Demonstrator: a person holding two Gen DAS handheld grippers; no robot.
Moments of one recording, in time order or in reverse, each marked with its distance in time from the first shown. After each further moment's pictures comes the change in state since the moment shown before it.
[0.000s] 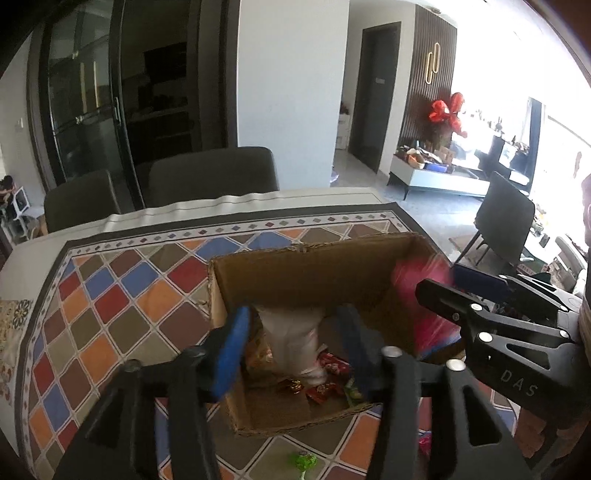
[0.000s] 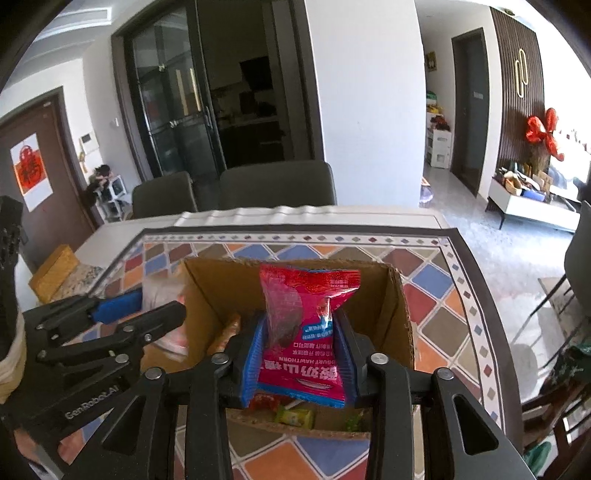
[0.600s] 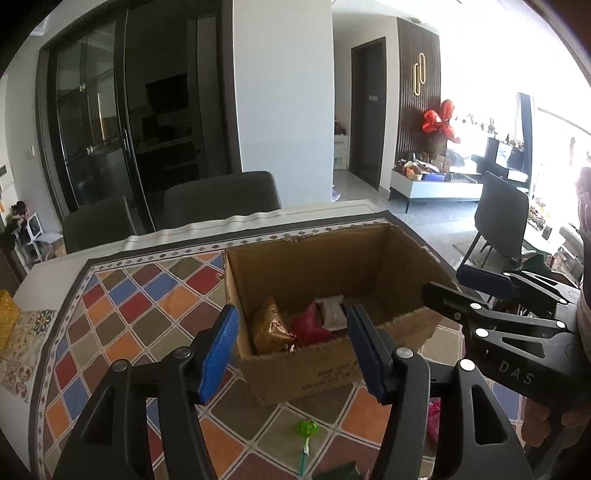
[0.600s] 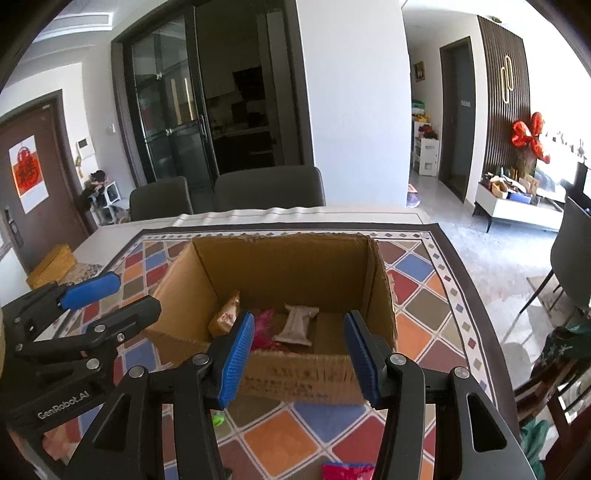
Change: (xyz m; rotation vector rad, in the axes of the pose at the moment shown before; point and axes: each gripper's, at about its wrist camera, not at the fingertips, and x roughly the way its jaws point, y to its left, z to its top) left arm -0.068 -0.020 -0.043 0.063 -0.107 0.036; right arm -0.050 0.009 -0.041 0.005 -0.066 -0.034
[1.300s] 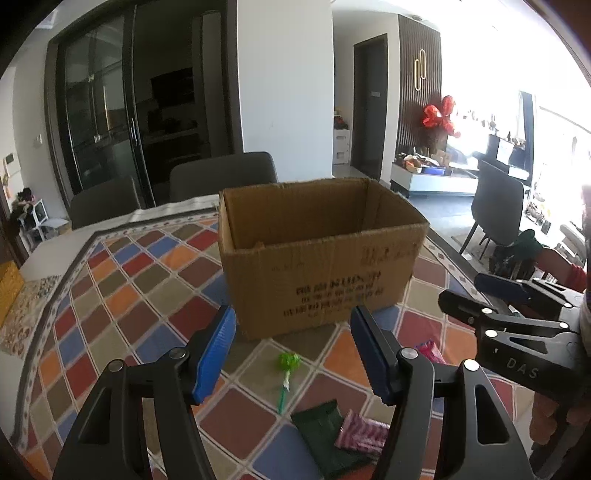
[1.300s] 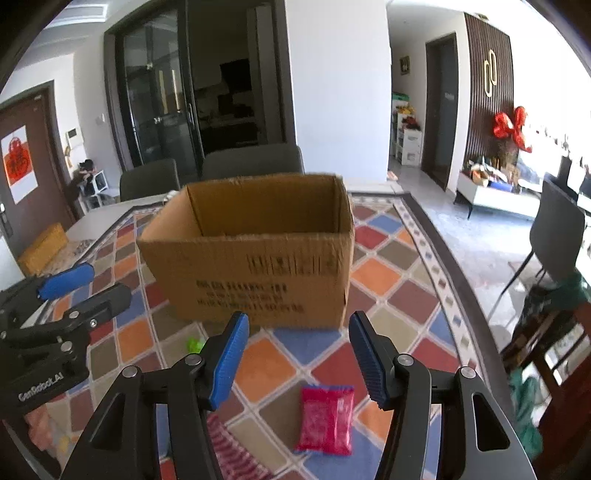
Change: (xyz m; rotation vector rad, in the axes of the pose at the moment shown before) left arm -0.035 -0.022 -0.075 -0.023 0.020 0.009; right arm -0.037 -0.012 -0.074 0.018 0.048 -0.064
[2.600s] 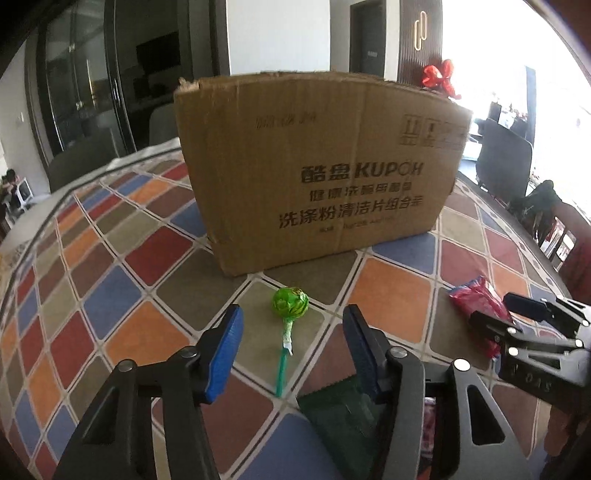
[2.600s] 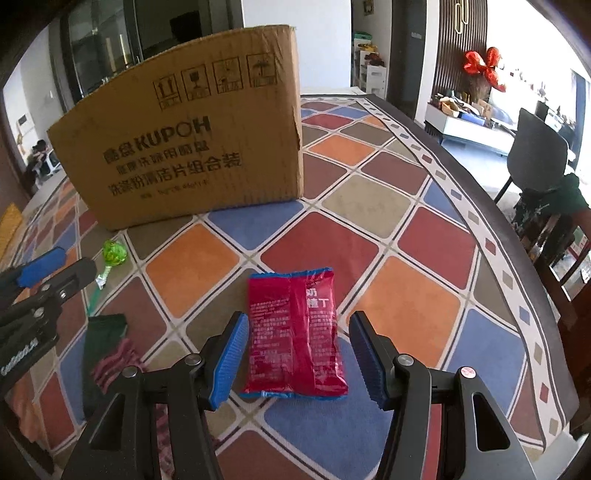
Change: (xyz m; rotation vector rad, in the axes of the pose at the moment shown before) left arm 0.102 0.010 -0.064 0.018 0.170 -0.024; right arm 0.070 -0.022 -0.091 0.100 0.229 -0.131
